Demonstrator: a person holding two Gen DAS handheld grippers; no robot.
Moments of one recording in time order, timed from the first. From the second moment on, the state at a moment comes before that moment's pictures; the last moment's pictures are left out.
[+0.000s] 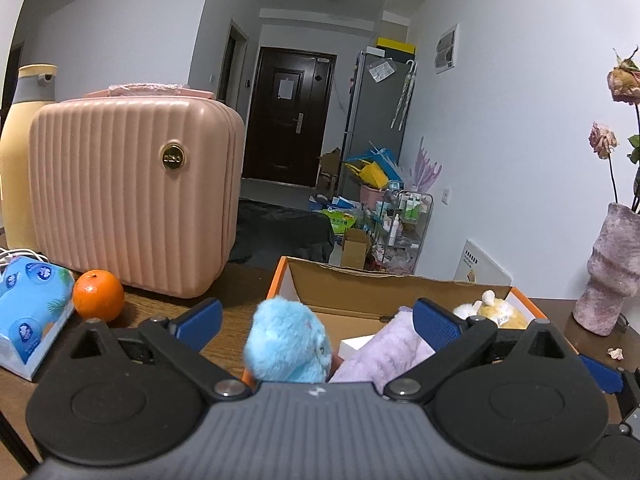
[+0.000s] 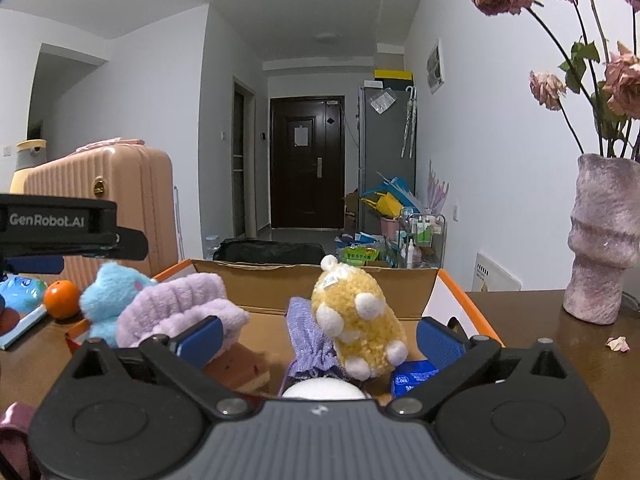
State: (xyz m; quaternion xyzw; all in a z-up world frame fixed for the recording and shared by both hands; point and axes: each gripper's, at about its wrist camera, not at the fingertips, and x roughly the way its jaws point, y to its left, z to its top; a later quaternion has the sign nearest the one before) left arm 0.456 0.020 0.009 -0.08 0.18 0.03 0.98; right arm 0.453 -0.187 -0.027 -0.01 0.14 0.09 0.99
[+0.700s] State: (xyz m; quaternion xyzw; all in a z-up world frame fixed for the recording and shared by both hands) left arm 0.400 0.034 0.009 -0.06 0.17 0.03 0.98; right arm 0.397 -0.200 -0.025 -0.02 0.13 0.10 0.99
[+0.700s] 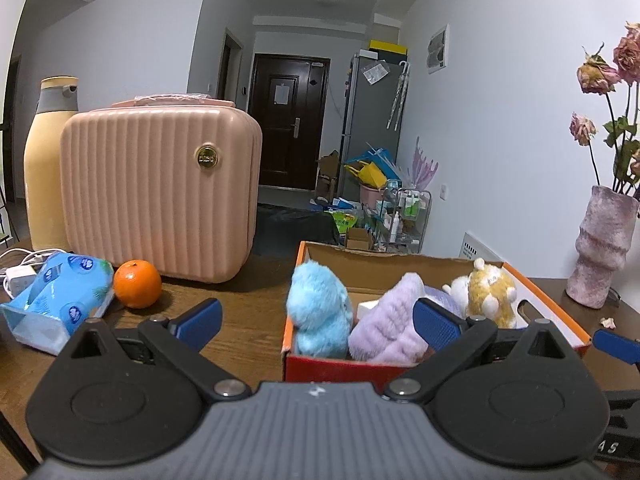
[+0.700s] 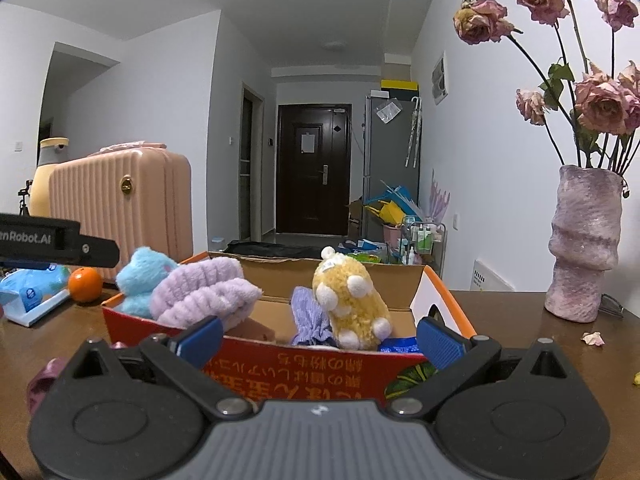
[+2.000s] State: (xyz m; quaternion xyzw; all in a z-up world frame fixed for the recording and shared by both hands) left arm 0.290 0.062 -0.011 -0.04 0.22 0.02 0.98; right arm 0.293 -0.183 -0.031 -0.04 0.16 0.11 0.98
